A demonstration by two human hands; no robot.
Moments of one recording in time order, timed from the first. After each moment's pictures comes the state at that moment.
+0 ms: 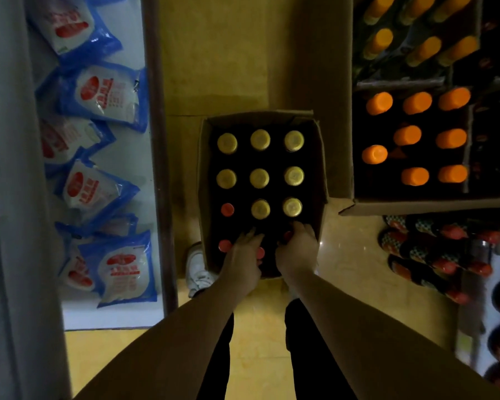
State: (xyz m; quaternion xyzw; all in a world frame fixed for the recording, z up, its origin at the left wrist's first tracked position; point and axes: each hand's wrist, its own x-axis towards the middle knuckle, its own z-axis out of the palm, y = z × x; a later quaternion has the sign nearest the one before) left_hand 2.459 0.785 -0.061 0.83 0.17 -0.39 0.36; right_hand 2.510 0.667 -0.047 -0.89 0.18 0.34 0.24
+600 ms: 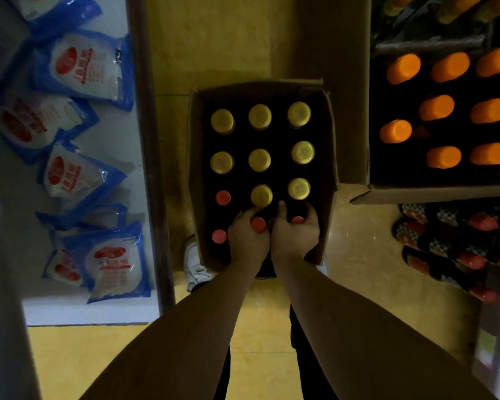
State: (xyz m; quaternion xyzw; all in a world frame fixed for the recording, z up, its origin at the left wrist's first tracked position) left_hand 2.479 0.759 -0.094 0.77 0.39 -0.20 0.46; right_hand 2.509 0.698 -0.075 -0.75 0.46 0.14 0.46
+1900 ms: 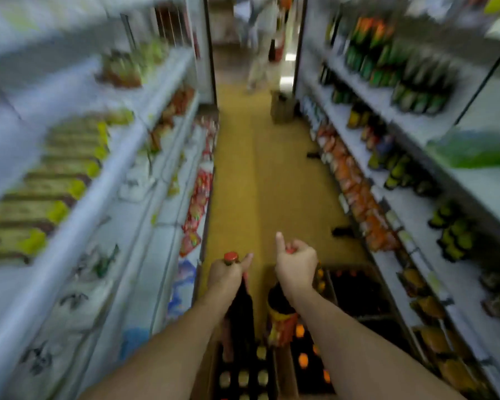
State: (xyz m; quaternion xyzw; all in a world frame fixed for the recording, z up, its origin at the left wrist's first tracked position) left_hand 2.695 0.814 0.477 0.72 0.38 -0.04 0.58; right_hand 2.728 0.690 0.512 -0.80 0.14 -0.03 0.58
